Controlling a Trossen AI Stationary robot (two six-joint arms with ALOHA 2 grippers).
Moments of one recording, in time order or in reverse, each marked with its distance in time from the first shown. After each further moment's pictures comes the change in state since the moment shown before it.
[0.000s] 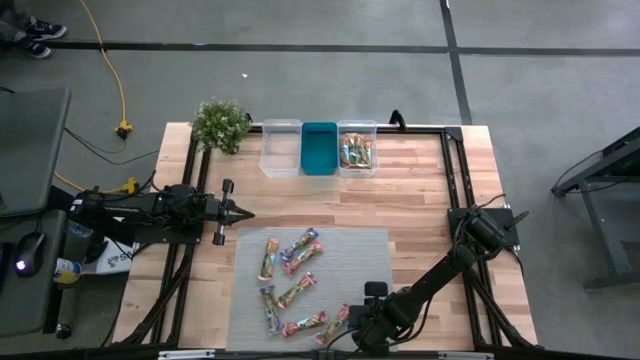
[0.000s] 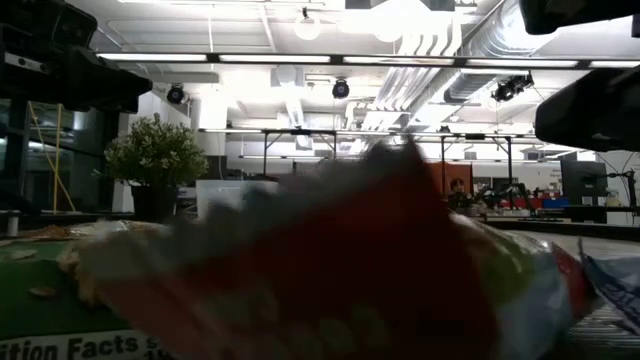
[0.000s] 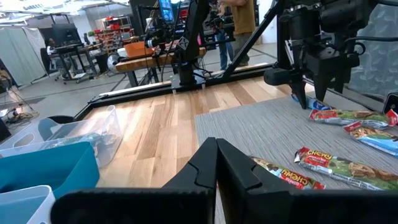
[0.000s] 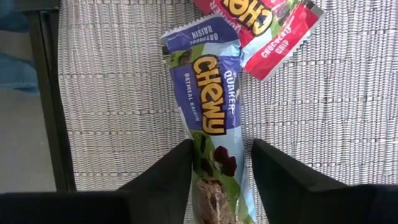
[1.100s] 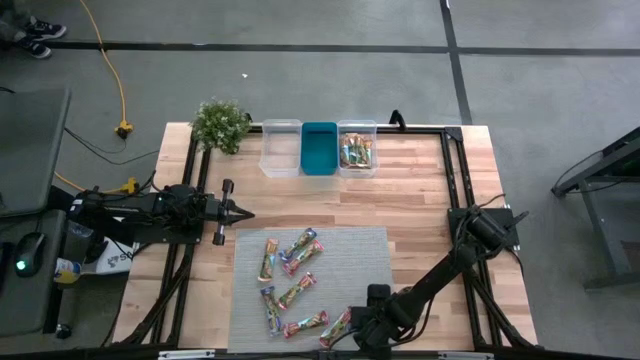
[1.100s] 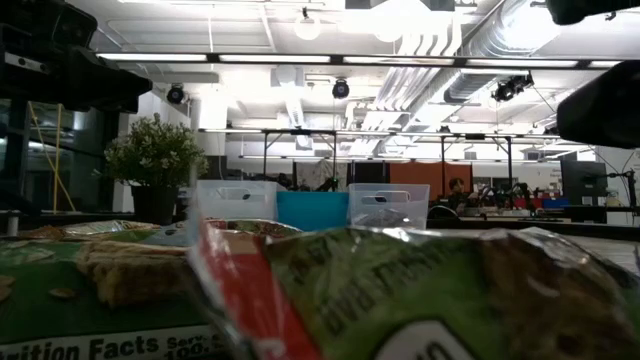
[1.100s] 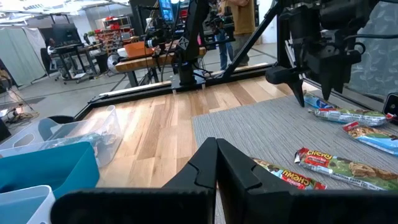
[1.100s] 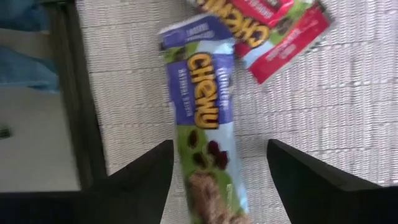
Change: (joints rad) left arm 0.000 0.000 0.000 0.000 0.000 0.000; right arm -0.005 -0.025 0.000 -0.018 -0.010 0.028
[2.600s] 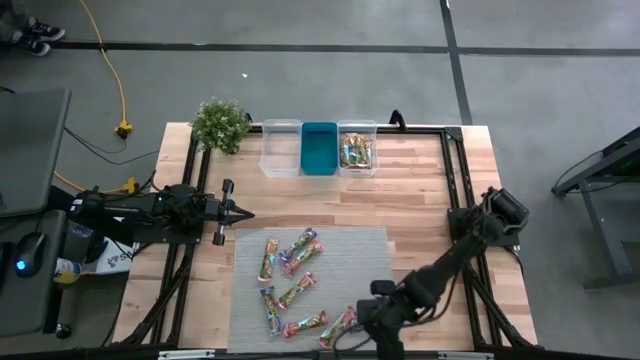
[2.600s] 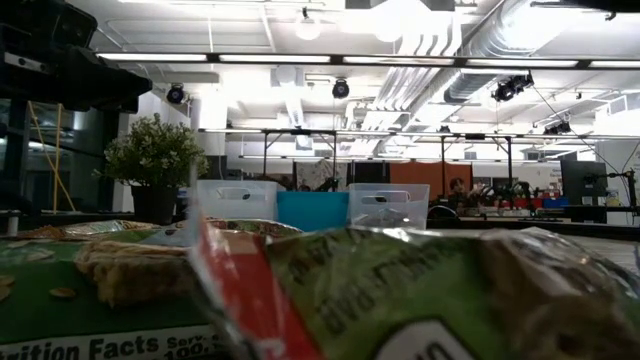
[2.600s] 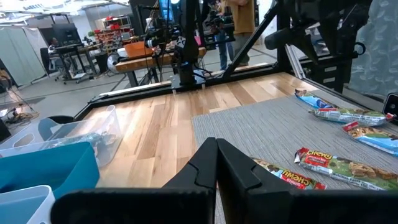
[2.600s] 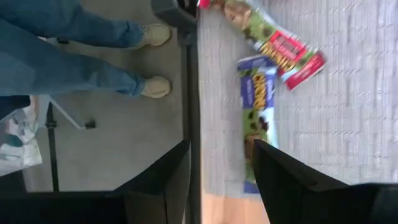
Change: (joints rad) left arm 0.000 0.000 0.000 0.000 0.000 0.000; right arm -0.021 -0.237 0.000 -0.007 -0.144 -0.029
